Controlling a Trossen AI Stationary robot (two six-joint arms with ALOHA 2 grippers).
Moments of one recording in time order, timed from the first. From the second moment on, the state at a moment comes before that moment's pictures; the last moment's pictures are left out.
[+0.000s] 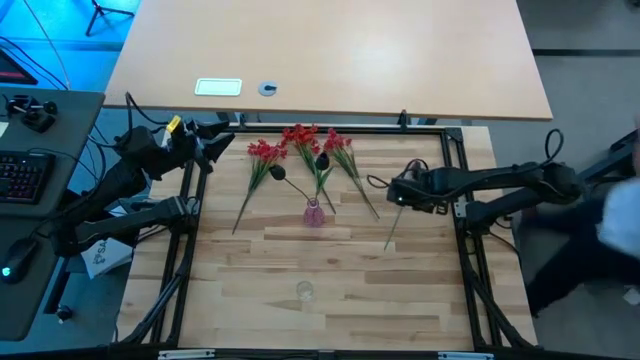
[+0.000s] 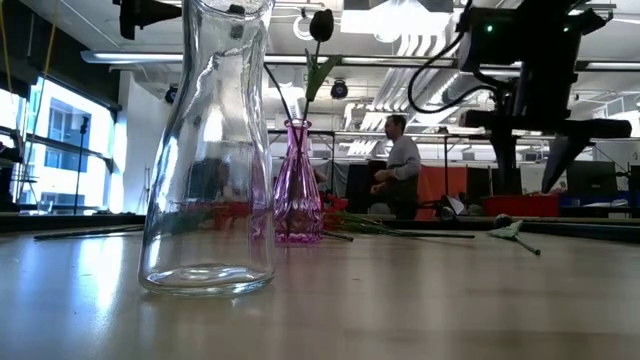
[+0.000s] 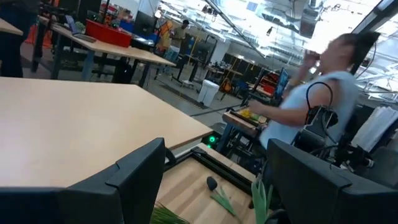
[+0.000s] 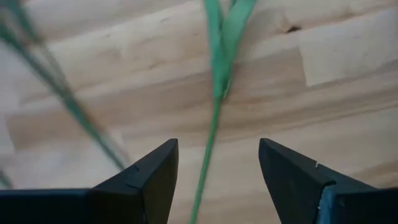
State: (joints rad) left arm 0.55 0.50 0.73 -0.17 0.02 -0.36; right arm -0.11 1.24 0.77 -0.97 0.23 1.67
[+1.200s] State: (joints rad) left arm 0.55 0.50 0.73 -0.24 0.01 -0.42; right arm -0.47 1.47 0.63 -0.68 0.02 1.37
